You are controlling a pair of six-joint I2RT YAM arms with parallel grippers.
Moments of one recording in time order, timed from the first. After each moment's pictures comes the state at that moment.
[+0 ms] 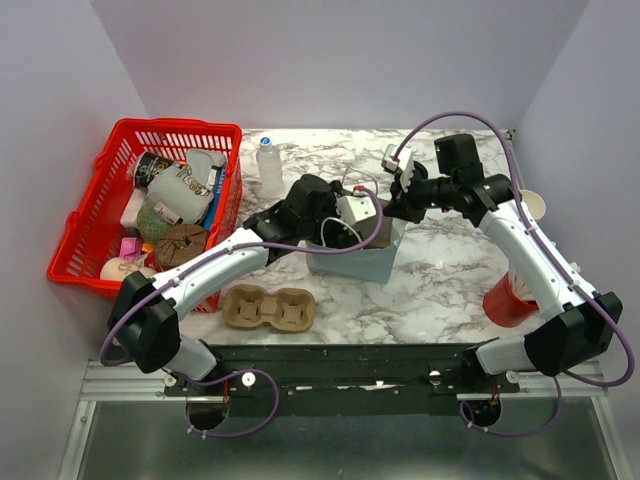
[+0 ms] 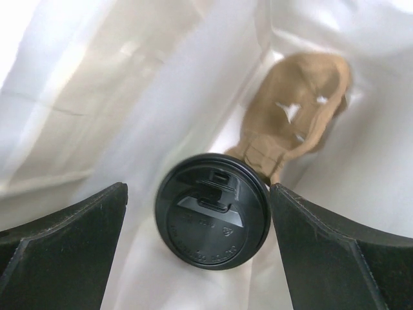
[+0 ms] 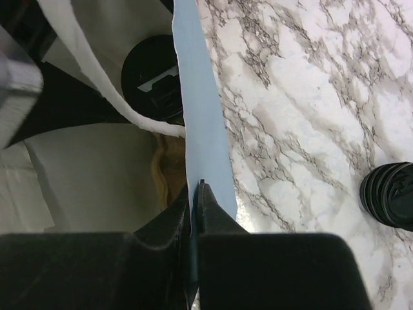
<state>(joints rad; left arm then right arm) -0.77 1.47 1.17 -0.28 0.16 0.50 0.37 1.39 1.39 -0.76 -0.62 -0.57</state>
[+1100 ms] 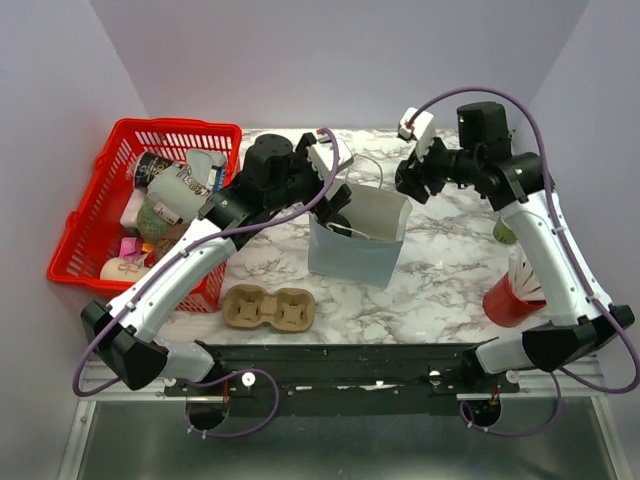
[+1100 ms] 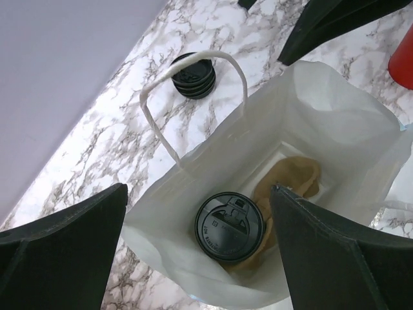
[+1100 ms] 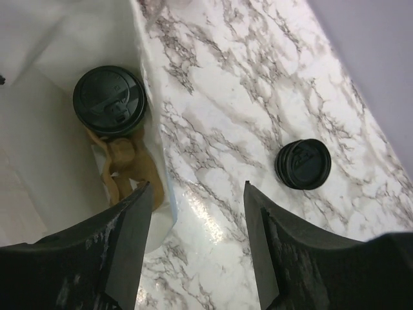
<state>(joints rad) -0.68 1.34 1.43 -0.39 0.29 0.30 0.37 1.44 1.72 -0.92 -0.42 -0.56</state>
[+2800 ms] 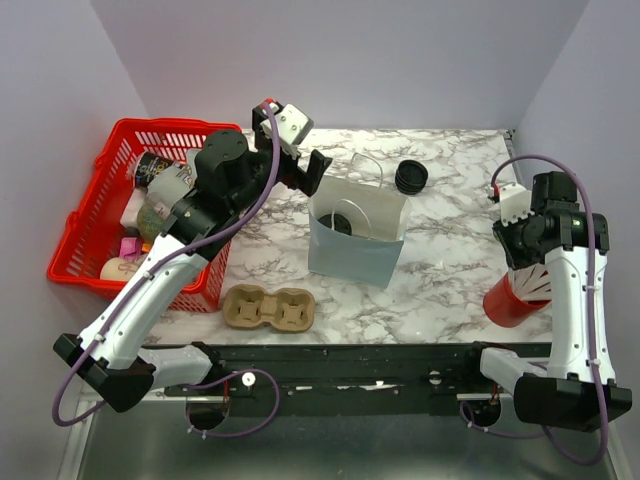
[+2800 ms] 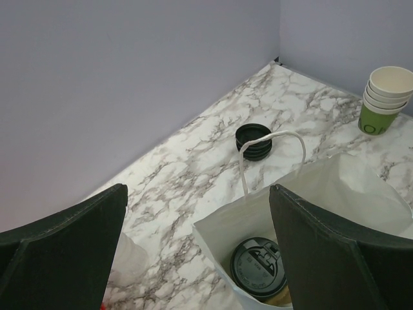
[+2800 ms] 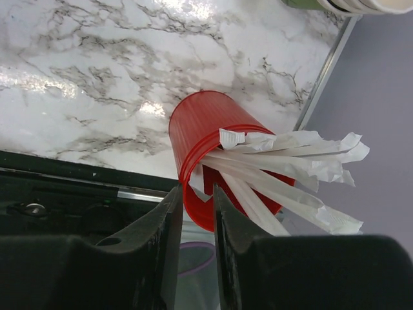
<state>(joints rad) -0.63 1.21 1.47 -0.27 0.09 0.16 -0.16 1.09 1.32 -1.34 0.01 -0.54</state>
